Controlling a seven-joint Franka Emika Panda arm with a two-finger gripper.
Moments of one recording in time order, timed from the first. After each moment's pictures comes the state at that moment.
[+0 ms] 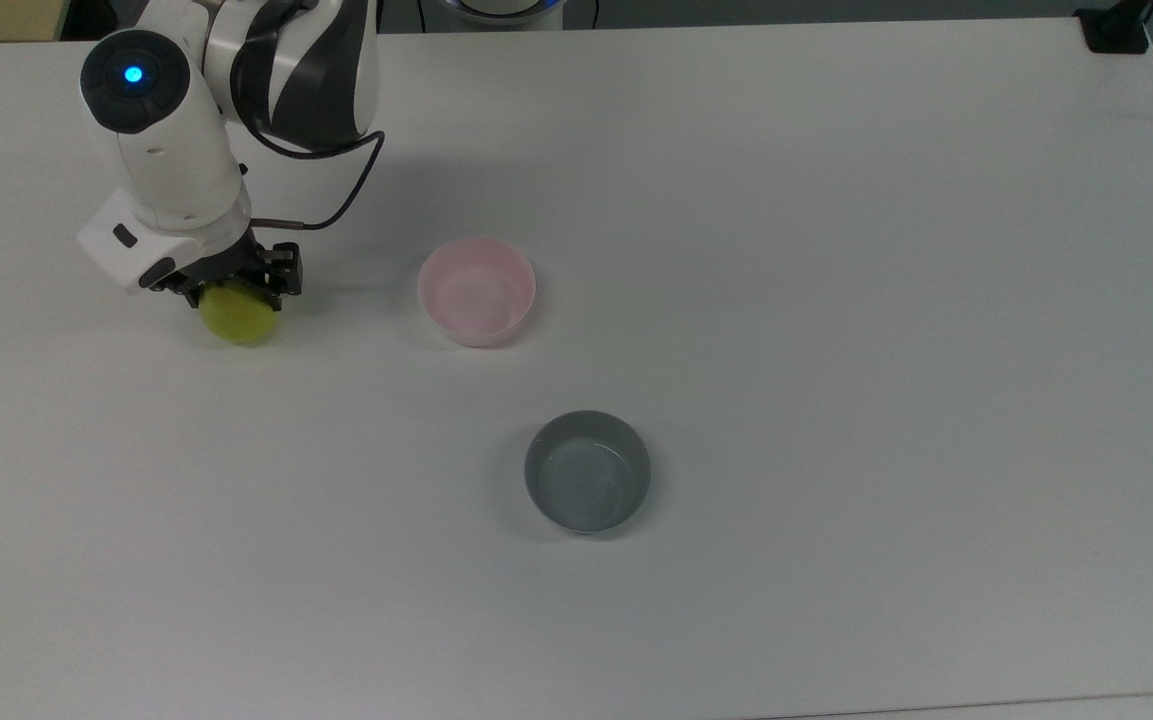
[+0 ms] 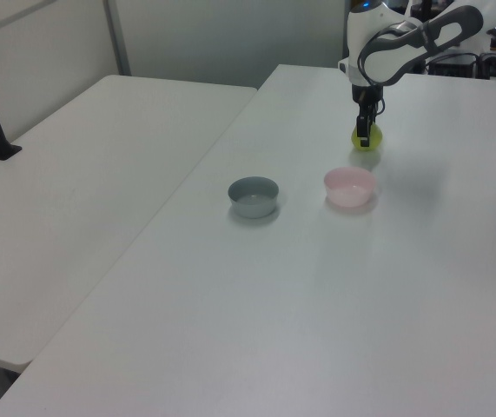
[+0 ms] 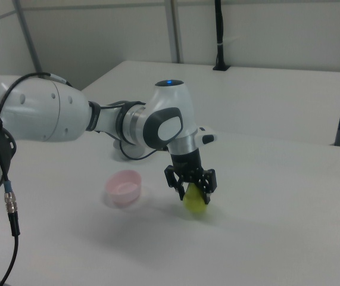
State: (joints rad) arm -0.26 0.46 -0.03 -1.68 -0.17 2.14 -0.27
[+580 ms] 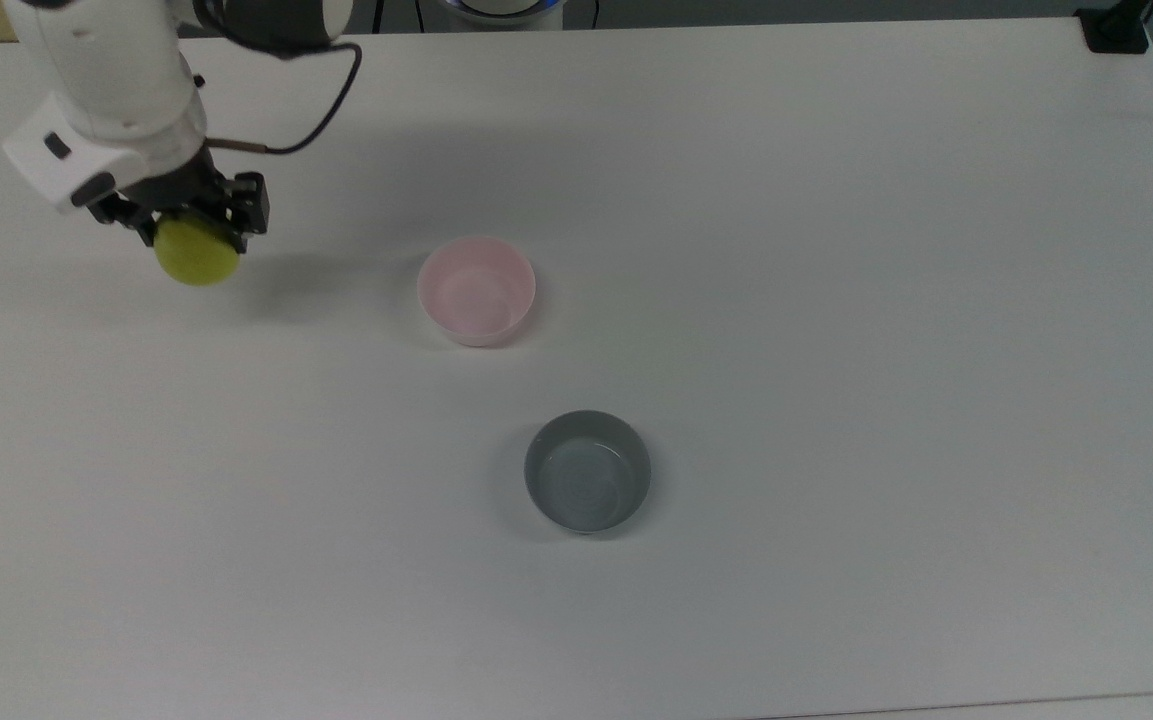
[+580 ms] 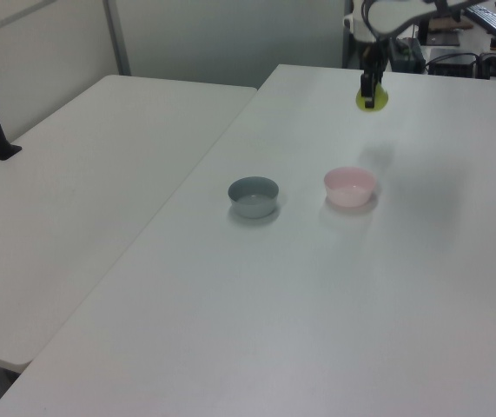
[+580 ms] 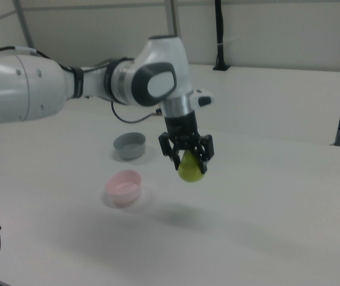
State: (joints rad) arm -0.26 0.36 -0.03 -1.55 -0.16 1.90 -0.27
